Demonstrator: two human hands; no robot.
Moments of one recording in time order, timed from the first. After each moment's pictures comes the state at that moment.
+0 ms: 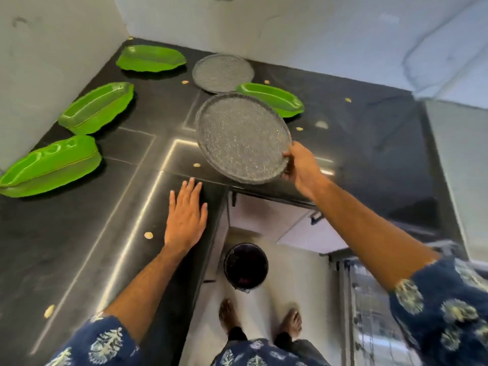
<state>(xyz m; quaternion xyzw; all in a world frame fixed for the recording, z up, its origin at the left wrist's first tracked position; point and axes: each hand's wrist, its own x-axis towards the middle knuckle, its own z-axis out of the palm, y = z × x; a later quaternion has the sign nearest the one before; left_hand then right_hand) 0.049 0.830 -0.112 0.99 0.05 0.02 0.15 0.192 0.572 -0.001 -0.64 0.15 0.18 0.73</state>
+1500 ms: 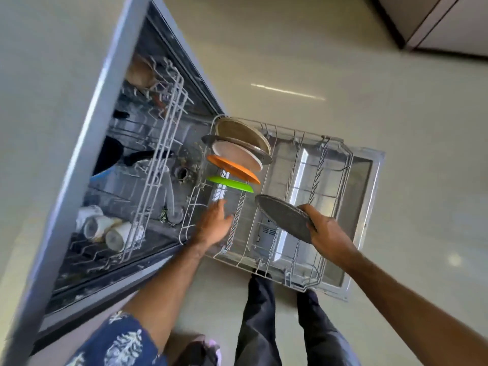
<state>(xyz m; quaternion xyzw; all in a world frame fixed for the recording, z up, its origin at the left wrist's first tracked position) 0.016 -0.064 -0.394 0.78 -0.47 -0.40 -0.05 -0.269 -0.109 -0.386 -0.68 0.54 0.05 0.49</state>
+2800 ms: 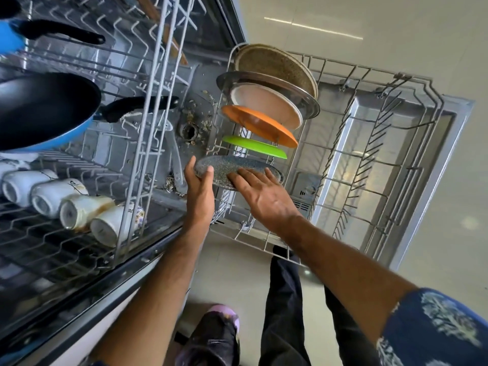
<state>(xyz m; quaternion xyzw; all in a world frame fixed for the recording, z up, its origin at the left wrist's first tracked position) 0.099 -0.034 -0.481 0.84 -0.17 -0.39 0.34 -0.055 -0.084 -0.490 -0.87 0.32 0.07 0.37</state>
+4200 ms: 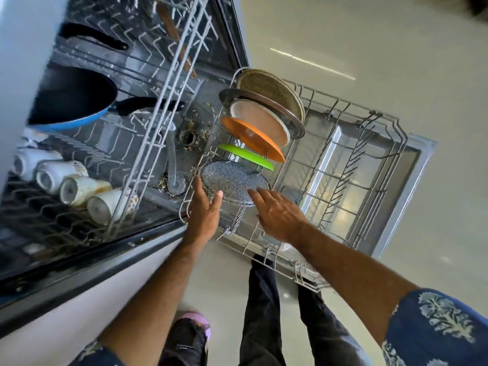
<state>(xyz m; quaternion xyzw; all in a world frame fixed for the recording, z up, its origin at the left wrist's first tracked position) 0.061 0.000 -0.478 0.87 -0.26 -0.39 0.18 -0.124 -0.085 -0.491 -0.90 0.28 0.11 0.30</state>
